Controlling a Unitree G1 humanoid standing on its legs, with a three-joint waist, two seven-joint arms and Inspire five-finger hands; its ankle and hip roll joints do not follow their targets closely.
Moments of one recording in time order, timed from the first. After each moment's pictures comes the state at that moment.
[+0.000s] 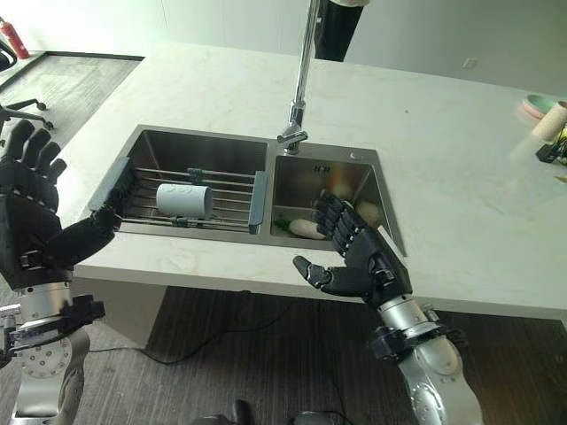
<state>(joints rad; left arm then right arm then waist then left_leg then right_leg) 0.10 0.41 0.16 -0.24 -0.24 -0.46 0.30 0.18 -0.47 -0.09 -0.39 0.57 -0.03 0.24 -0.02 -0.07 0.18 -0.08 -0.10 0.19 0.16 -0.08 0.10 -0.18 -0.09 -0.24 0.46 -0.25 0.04</state>
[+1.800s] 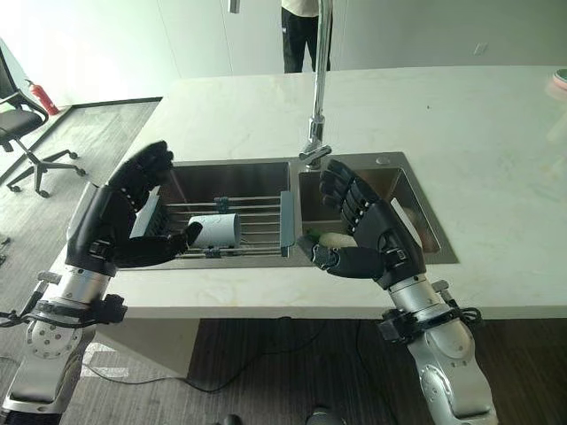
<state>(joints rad) 0.03 0.62 0.07 -0.28 -0.22 -0.25 -0.10 0.08 -0.53 -0.08 -0.38 0.56 -0.05 0.24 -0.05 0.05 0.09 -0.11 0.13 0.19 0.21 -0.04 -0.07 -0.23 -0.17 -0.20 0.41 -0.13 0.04</state>
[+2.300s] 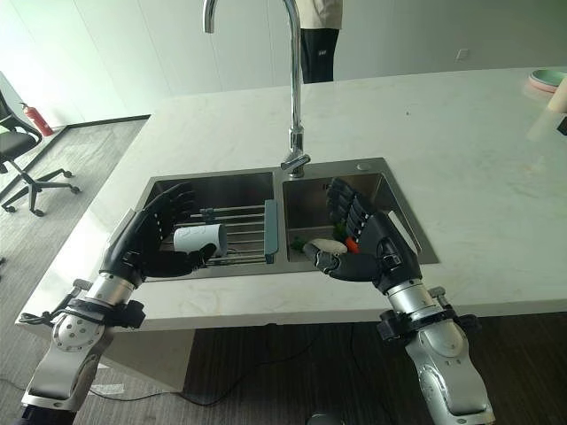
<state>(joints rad) 0.01 0.53 0.00 -0.20 -0.27 -0.06 -0.10 0.08 -0.53 -0.05 -0.30 0.51 -0.04 0.19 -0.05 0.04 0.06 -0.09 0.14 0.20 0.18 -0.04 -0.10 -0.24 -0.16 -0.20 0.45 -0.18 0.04</state>
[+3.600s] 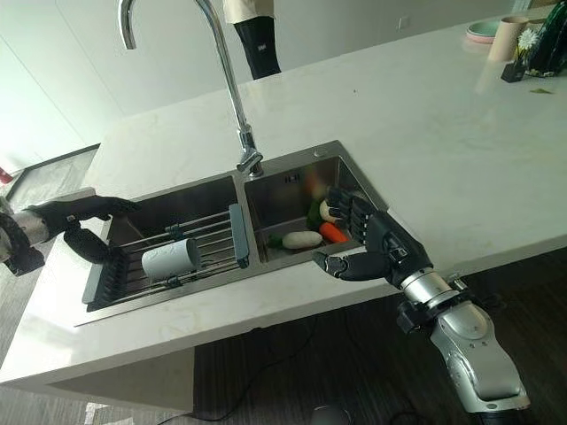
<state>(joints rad) -0.50 1.17 -0.25 0.36 0.09 -0.01 -0.56 0.03 -0.72 -0.07 -0.27 0.55 0.07 0.26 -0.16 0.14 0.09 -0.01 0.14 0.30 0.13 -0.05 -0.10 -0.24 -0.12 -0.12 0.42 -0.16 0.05</state>
